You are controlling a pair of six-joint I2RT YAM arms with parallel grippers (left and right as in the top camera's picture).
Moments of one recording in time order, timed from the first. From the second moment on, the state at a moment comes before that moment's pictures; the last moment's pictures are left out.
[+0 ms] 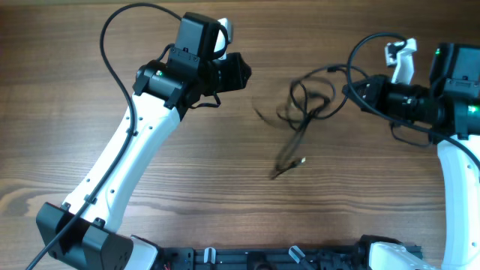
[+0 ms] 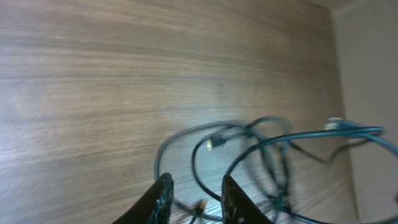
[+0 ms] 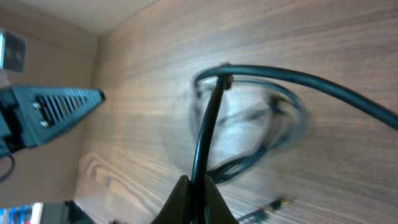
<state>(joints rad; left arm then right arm) -0.43 1.61 1.55 -0.77 0.27 -0.54 -0.14 1.31 1.33 -0.99 -0.74 0.17</state>
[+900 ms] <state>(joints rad) -0.50 1.86 1.54 -0.41 0.88 -0.41 -0.11 1.31 1.33 -1.06 -0.88 0.00</state>
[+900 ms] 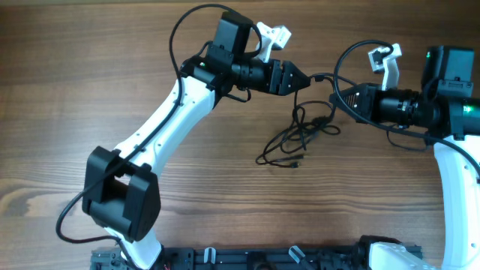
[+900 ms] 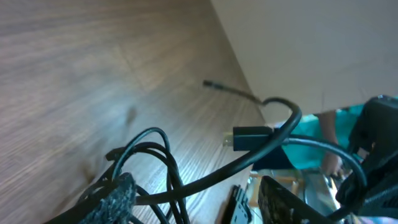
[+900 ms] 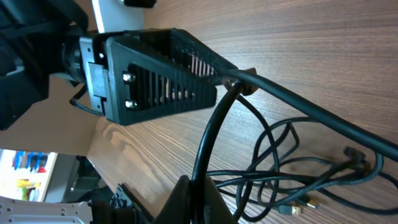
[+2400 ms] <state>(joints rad) -0.55 1.93 1.54 -0.60 0.20 -0.46 -0.11 1.47 1.33 -1.15 -0.22 0.31</state>
